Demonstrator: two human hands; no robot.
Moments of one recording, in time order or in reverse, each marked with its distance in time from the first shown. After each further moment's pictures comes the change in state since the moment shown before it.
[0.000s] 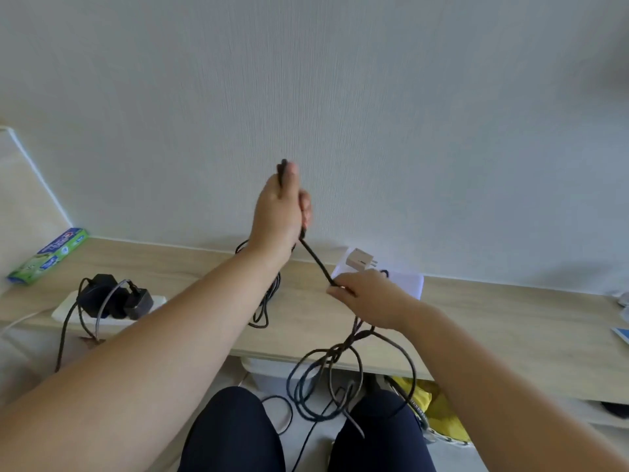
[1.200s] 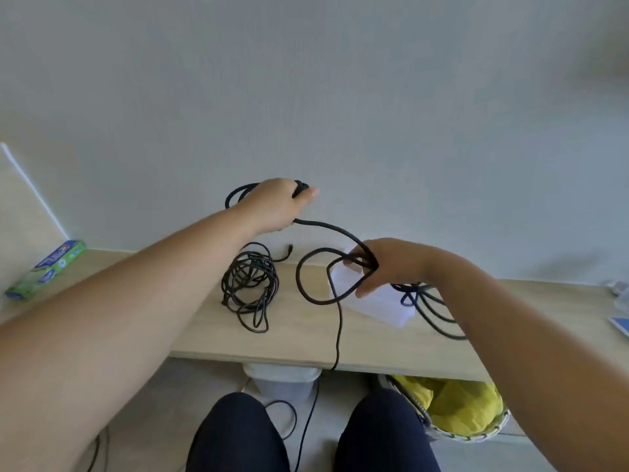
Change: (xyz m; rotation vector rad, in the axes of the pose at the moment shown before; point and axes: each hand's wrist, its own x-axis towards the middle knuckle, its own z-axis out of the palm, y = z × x) left_hand 0.032 0.017 -0.020 1.016 -0.416 -0.049; right_hand 0.005 0.012 -0.057 0.099 -0.225 0.103
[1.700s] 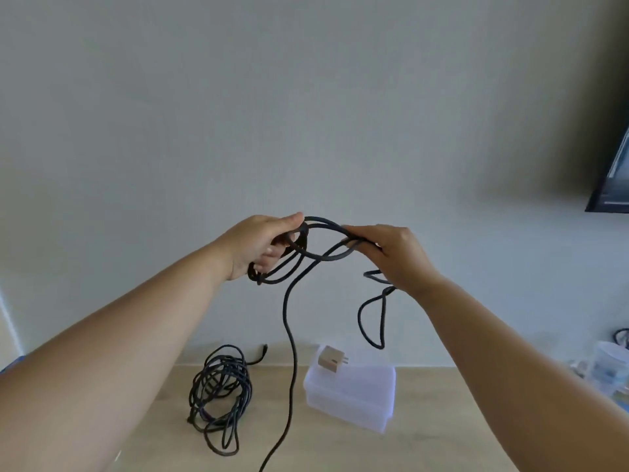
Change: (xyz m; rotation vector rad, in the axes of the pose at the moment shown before) left_hand 0.007 0.081 -0.081 -0.673 -0.154 0.140; right_hand -0.044 -0.020 -0.113 -0.066 1.024 -0.457
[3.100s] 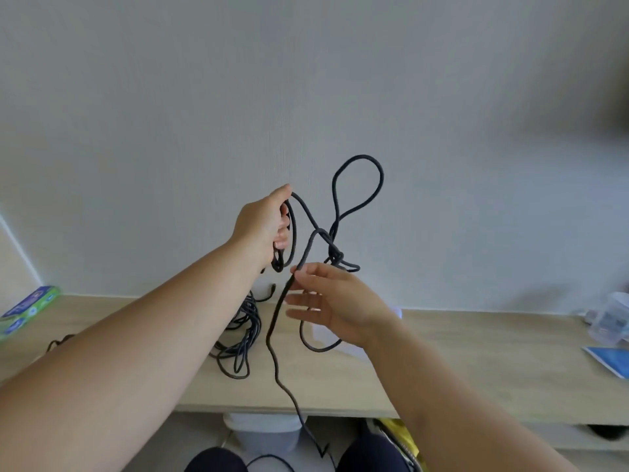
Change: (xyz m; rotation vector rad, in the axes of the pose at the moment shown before) left_hand -0.001 -0.061 0.043 -0.455 0.508 -0.209; right_hand -0.079 -0.067 0.090 1.217 -0.419 0.937
